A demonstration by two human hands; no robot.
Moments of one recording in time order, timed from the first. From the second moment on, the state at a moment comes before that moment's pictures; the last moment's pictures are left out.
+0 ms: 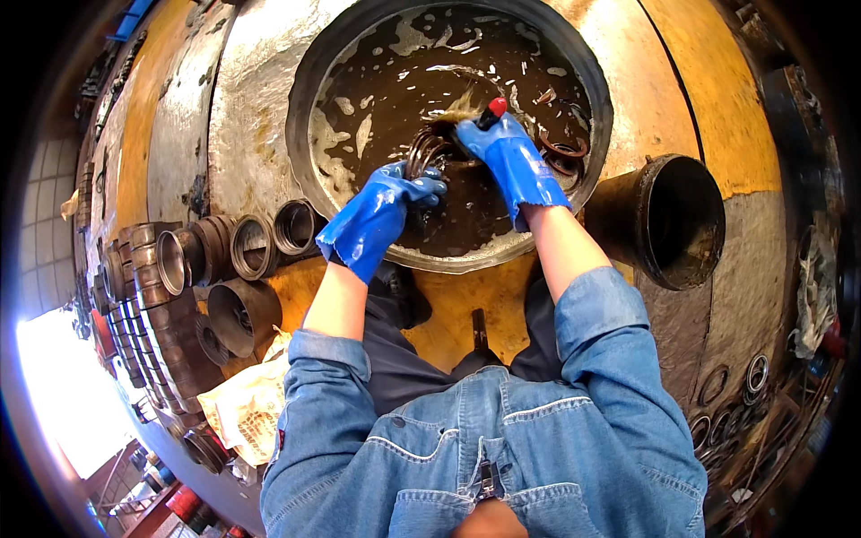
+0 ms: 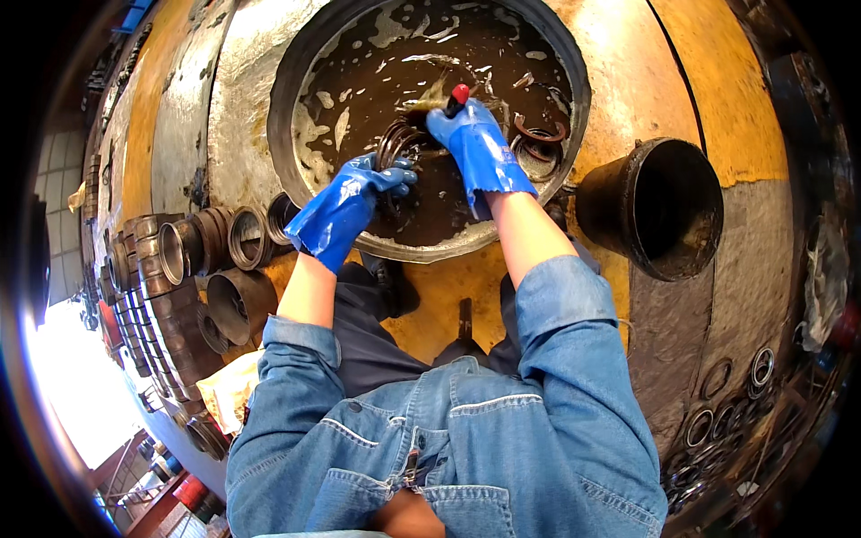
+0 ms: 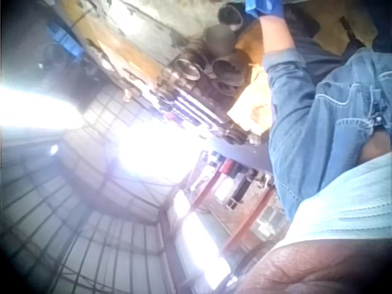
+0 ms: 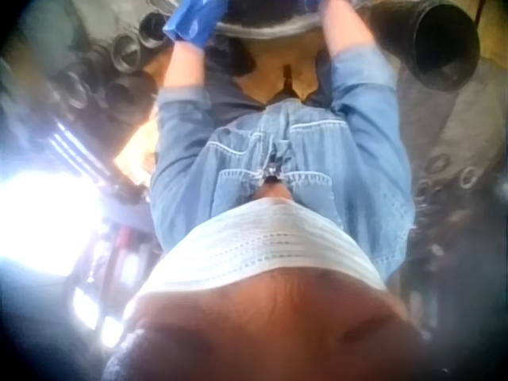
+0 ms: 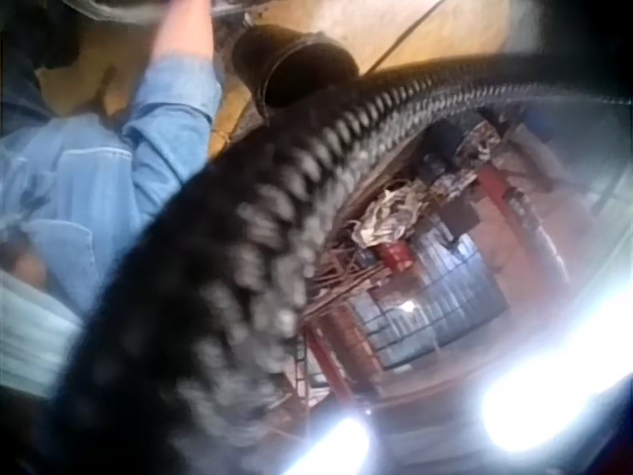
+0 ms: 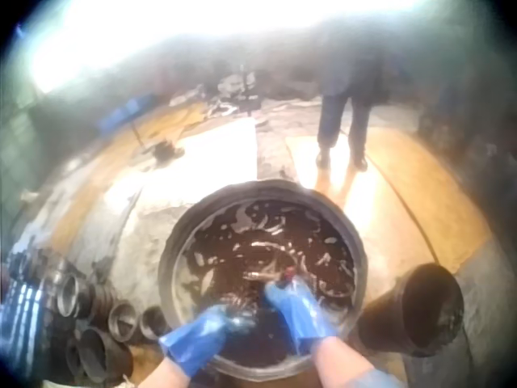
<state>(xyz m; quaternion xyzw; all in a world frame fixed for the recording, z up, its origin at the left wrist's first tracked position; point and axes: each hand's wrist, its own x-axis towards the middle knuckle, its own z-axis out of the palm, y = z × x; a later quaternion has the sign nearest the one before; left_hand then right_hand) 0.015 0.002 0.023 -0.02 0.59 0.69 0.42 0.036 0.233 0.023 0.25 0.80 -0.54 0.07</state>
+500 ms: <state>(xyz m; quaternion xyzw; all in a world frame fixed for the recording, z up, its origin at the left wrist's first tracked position) -0.035 -0.032 0.053 -0.02 0.48 0.81 0.34 0.040 0.223 0.077 -0.02 0.87 -0.48 -0.07</state>
